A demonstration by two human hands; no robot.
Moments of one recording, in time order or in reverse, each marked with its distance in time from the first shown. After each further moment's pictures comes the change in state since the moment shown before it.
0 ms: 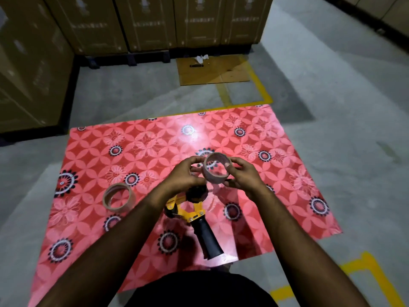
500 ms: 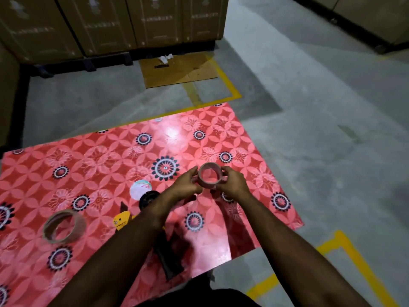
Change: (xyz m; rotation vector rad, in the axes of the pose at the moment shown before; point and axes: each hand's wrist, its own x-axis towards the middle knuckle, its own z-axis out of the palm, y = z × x) left_hand 0.095 0.006 0.120 -0.038 -0.169 -0.167; right_hand 0.032 0.035 -0.106 -0.740 0.204 -0.145
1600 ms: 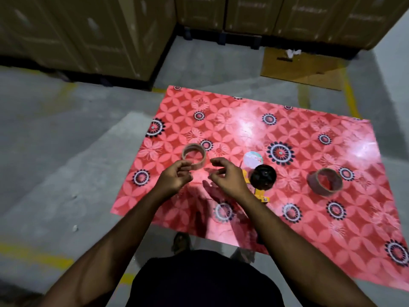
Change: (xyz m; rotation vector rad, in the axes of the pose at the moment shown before) left_hand -0.280 -0.198 -0.171 -0.303 0.704 0.055; right_hand -0.125 -0.207 0.220 0.153 -0.426 -0.507
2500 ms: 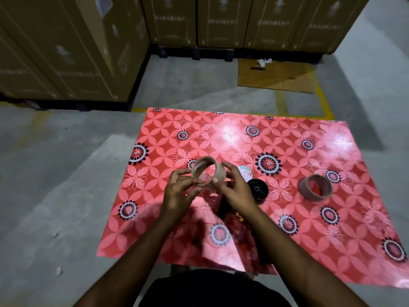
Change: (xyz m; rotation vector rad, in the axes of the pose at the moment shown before) left_hand 0.024 0.032 0.036 0.381 0.187 0.548; right_hand 0.003 0.005 -0.032 0.326 0.151 0.055
